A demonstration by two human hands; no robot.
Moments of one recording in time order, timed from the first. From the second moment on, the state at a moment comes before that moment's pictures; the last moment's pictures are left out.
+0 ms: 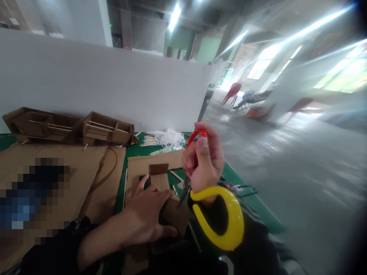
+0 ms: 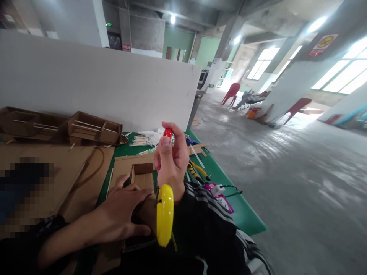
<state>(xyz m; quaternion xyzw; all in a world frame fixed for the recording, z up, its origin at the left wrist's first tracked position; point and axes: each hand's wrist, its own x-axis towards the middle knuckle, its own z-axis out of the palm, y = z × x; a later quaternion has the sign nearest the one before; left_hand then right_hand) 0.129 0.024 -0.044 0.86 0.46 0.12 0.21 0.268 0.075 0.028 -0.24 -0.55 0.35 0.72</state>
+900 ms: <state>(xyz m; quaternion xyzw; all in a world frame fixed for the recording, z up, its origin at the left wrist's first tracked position) 0.124 0.022 -0.047 0.86 0.46 0.14 0.18 0.272 0.054 0.051 -0.25 -0.55 0.23 0.76</state>
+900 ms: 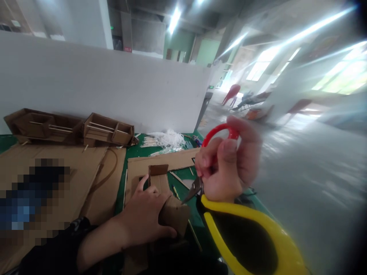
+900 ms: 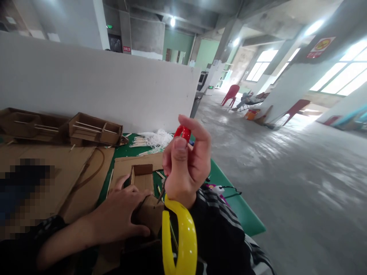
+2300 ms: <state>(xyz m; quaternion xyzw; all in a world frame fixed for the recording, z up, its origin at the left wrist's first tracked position) 0.130 0.022 -0.049 0.87 0.45 0.14 0.16 0.262 0.057 0.029 -0.24 -0.58 0.17 0.76</state>
